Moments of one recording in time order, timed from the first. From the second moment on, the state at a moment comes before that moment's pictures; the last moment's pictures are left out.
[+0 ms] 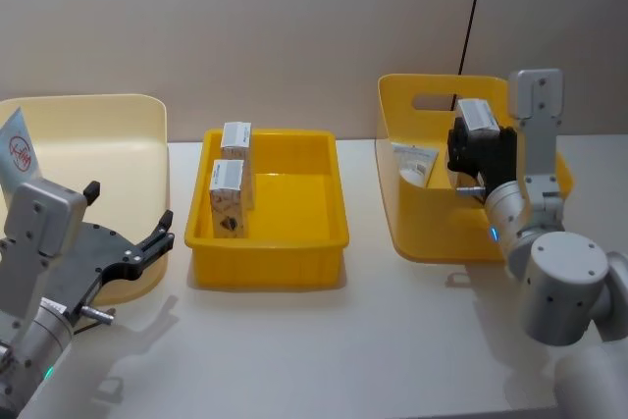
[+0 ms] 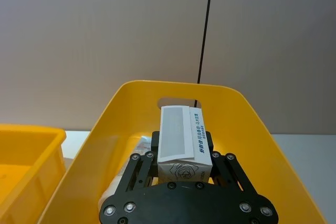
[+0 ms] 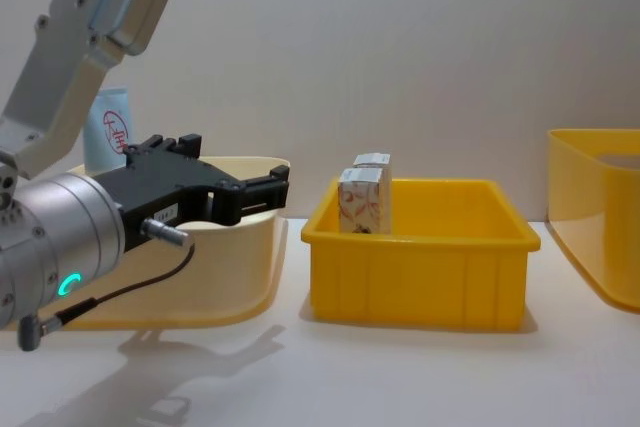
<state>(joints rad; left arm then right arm) -0.24 0.38 0.45 -1.63 -0.20 0.01 -0.01 0.34 0.11 -0.01 -1.44 0.01 0.23 -0.09</state>
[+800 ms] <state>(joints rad) -0.24 0.38 0.45 -1.63 -0.20 0.01 -0.01 0.35 0.10 -0.02 -1.43 -0.01 0.27 -0.10</state>
